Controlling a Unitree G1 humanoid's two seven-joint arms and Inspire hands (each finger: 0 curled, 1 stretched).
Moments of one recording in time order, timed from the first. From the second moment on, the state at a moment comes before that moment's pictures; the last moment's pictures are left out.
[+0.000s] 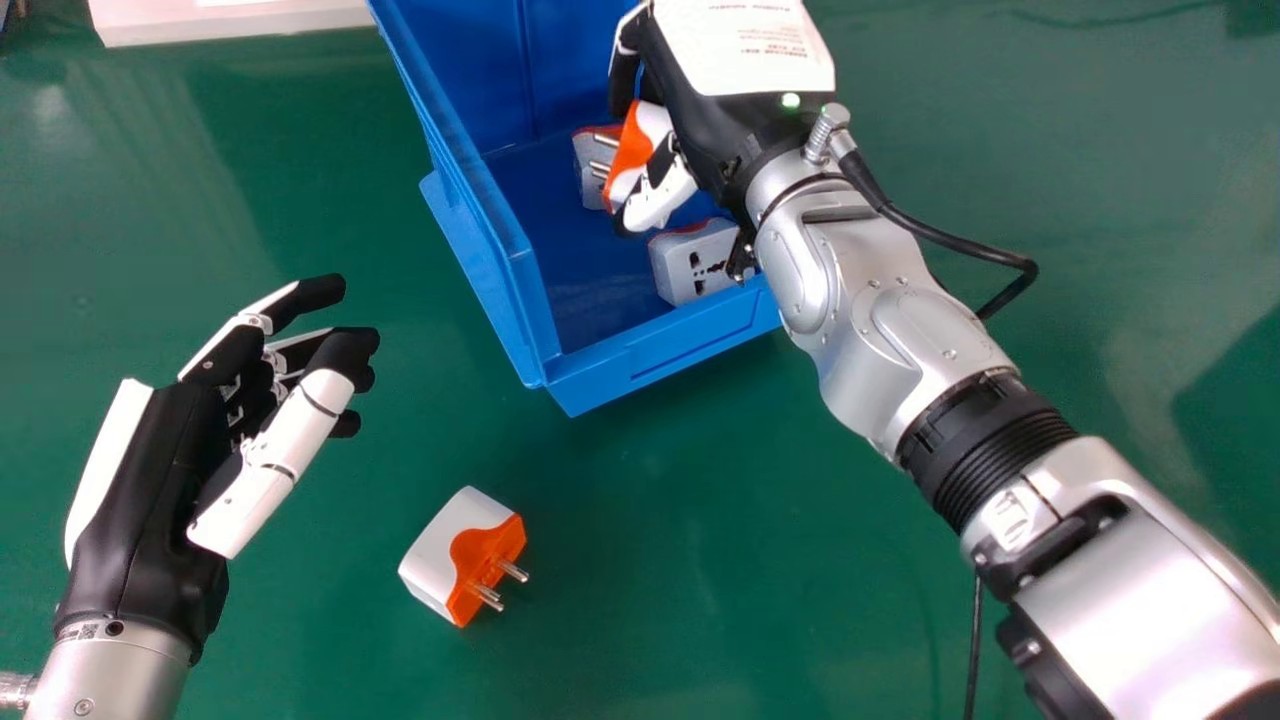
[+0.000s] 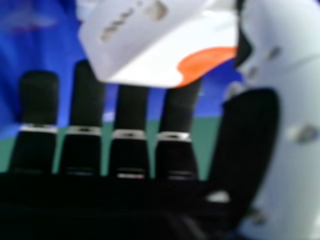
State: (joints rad) left arm 0.38 0.22 0.25 -0.41 -0.07 0.04 -0.23; right arm -1.01 -0.05 0.46 0.94 -0.83 0.11 -0.20
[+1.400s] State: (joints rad) left arm 0.37 0.24 0.24 -0.41 -0.05 0.06 -0.23; right arm -0.97 -0.12 0.55 0.86 -0.81 0.18 -0.19
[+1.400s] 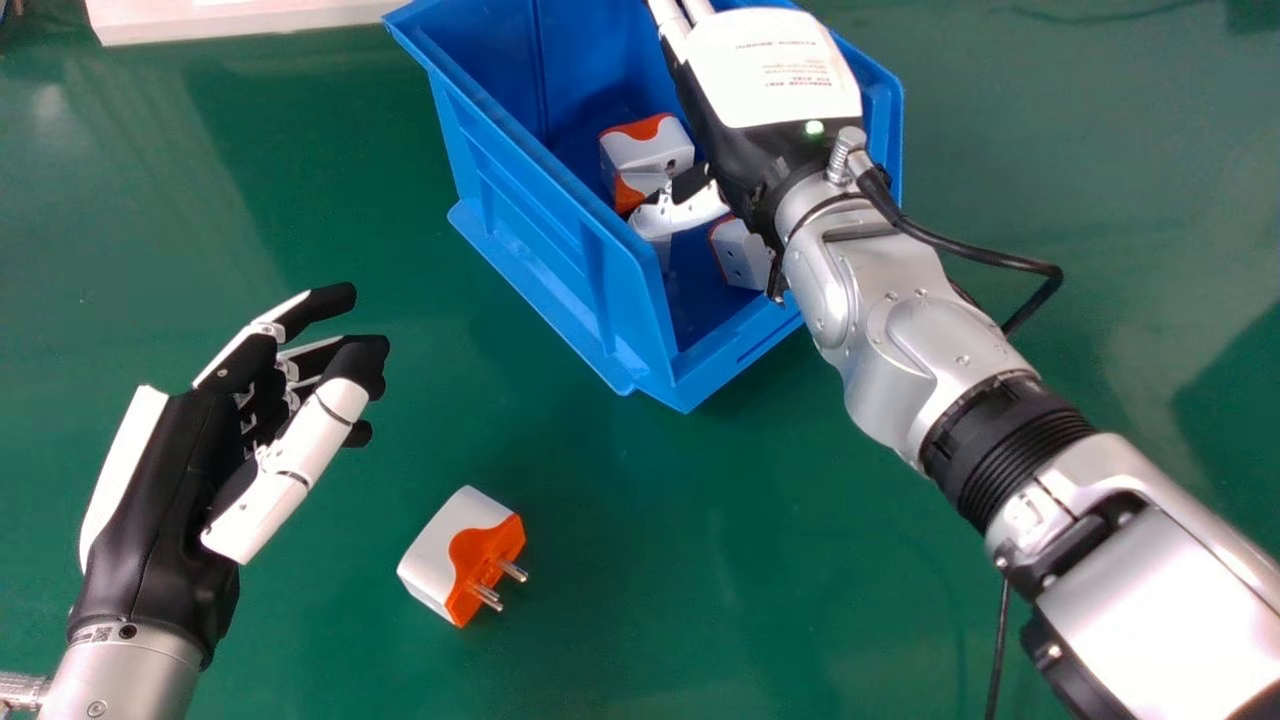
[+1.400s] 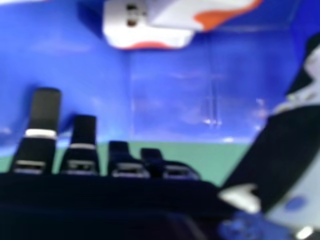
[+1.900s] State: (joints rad) left arm 0.35 0.25 0.23 -0.40 -0.04 0.08 -0.23; right arm -0.72 -0.21 0.50 0.37 -0.82 0.23 -0.21
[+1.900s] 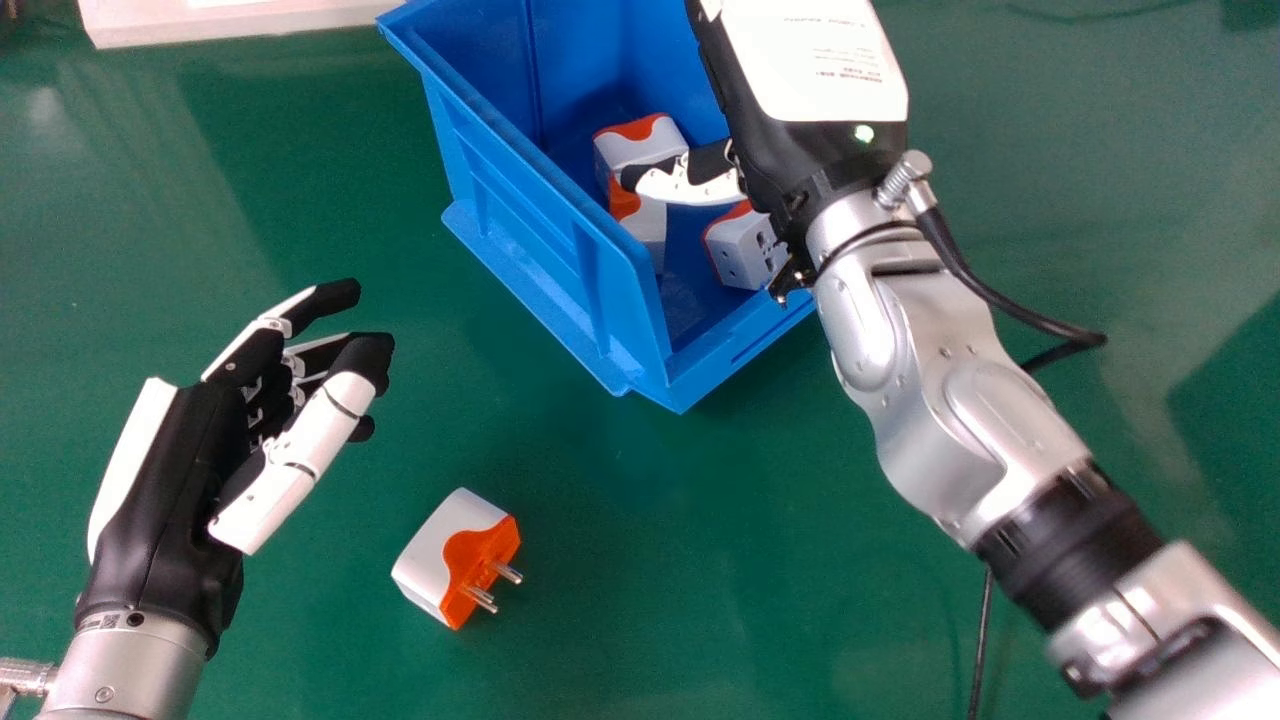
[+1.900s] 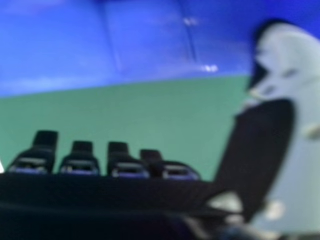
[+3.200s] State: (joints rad) left arm 0.38 0.24 0.24 -0.42 -0.03 0.05 -0.19; right arm 0.29 -0.32 0.40 -0.58 -0.99 -0.20 -0.29
